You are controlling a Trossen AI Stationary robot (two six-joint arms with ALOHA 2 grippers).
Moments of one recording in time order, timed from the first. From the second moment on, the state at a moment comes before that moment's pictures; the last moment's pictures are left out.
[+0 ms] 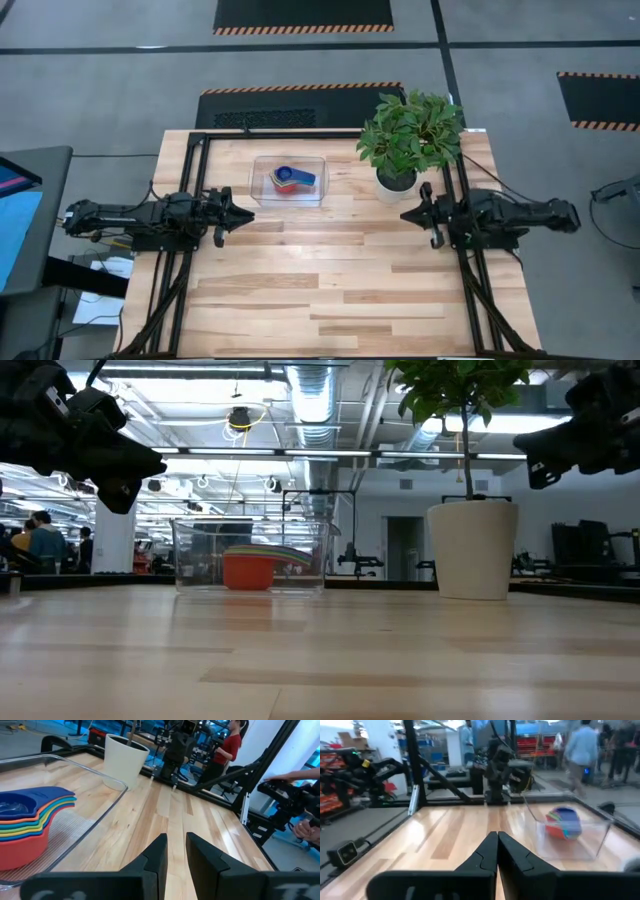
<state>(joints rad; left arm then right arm) 0.01 0.13 0.01 0.01 -0.01 -0.39 0.00 0.00 0.01 0.05 -0.06 0.06</state>
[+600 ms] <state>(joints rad) 0.01 0.13 0.01 0.01 -0.01 -0.39 0.23 0.01 0.01 0.05 0.10 0.06</state>
